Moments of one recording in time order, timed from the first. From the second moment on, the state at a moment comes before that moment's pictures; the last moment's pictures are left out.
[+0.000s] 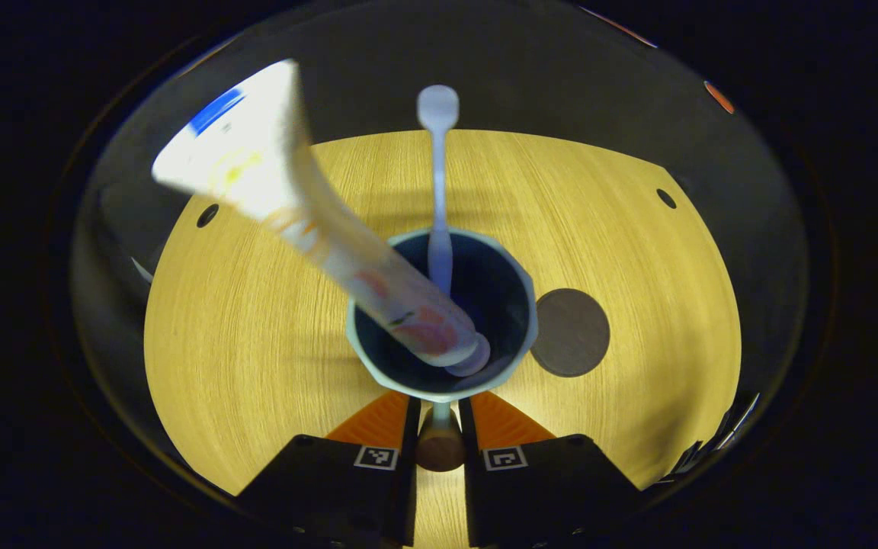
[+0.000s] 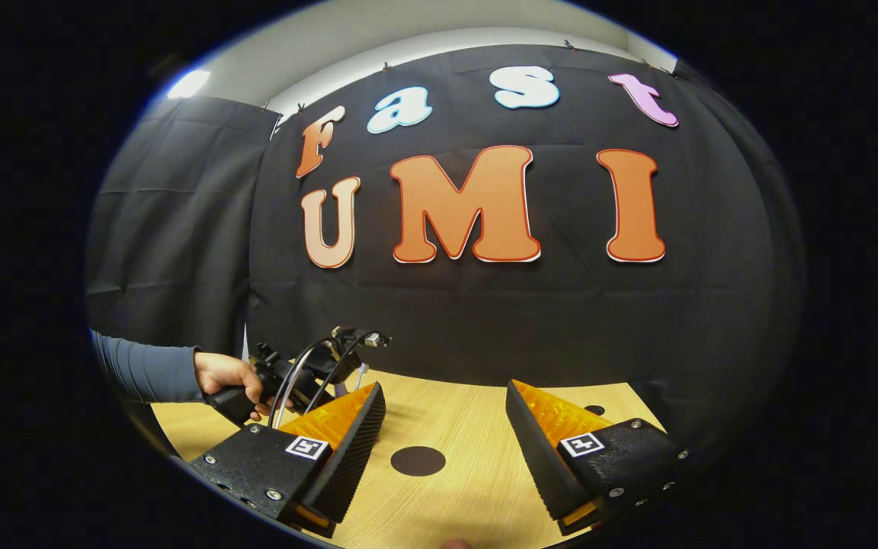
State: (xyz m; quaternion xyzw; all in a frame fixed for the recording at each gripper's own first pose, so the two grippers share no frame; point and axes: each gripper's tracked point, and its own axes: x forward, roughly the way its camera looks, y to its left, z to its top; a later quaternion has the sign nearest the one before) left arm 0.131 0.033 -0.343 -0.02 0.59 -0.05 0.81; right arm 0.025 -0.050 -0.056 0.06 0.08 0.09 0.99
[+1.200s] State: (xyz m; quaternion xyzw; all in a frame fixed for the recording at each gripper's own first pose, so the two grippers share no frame) left arm 0.129 0.026 -0.326 0.04 0.61 -0.11 0.79; right arm -0.026 -0.123 -0.103 0.09 0.13 0.03 0.99
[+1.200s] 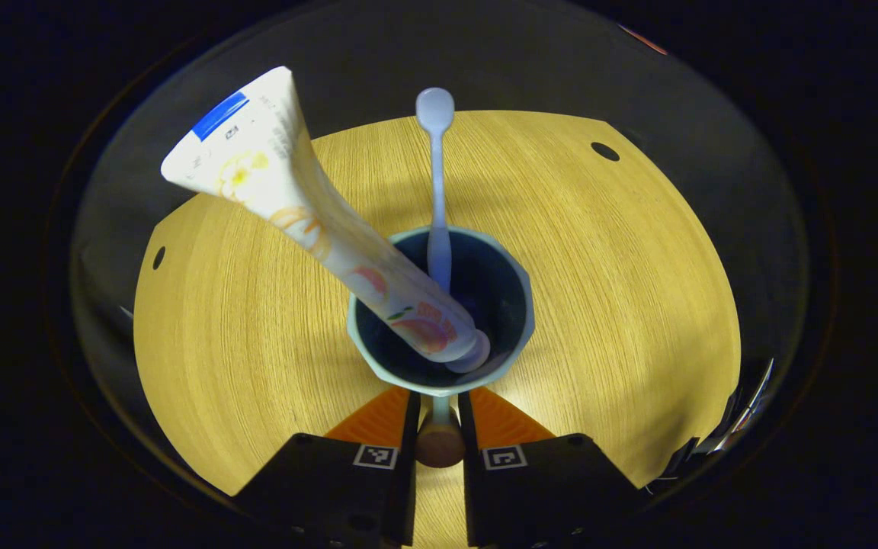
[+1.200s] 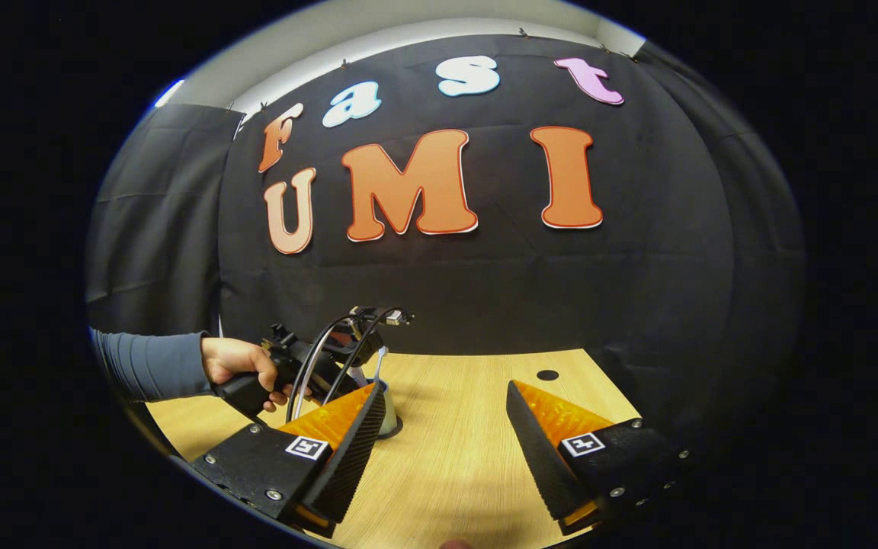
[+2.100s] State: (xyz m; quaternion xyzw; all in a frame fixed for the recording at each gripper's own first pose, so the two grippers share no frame) left arm 0.105 0.107 -0.184 0.09 0.41 -0.13 0.90; right arm -0.005 -0.053 -0.101 0.05 0.12 0.02 0.99
